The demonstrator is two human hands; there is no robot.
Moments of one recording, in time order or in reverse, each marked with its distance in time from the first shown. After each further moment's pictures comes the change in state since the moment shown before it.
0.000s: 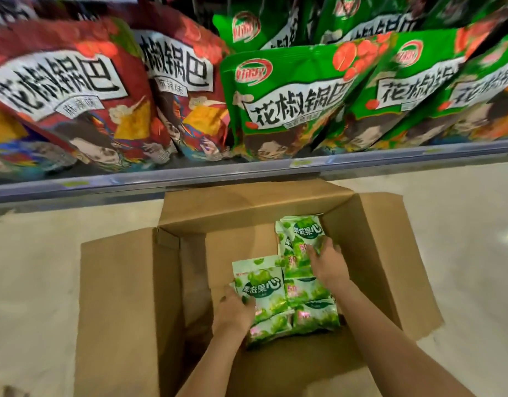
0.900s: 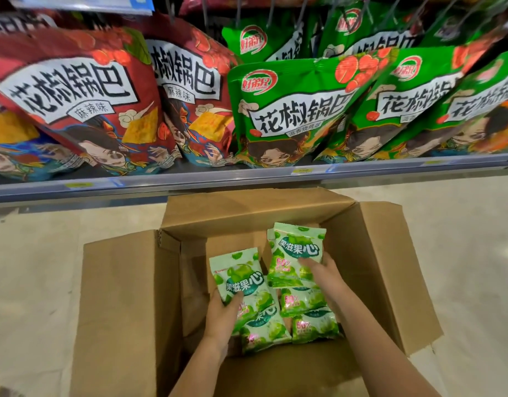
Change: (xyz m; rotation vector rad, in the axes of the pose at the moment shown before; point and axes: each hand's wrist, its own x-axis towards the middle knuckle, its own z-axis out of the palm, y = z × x) left_hand -0.010 -0.008 -0.013 -0.936 -0.027 0.059; right_hand -0.012 0.000 -0.001 0.788 -0.223 0.120
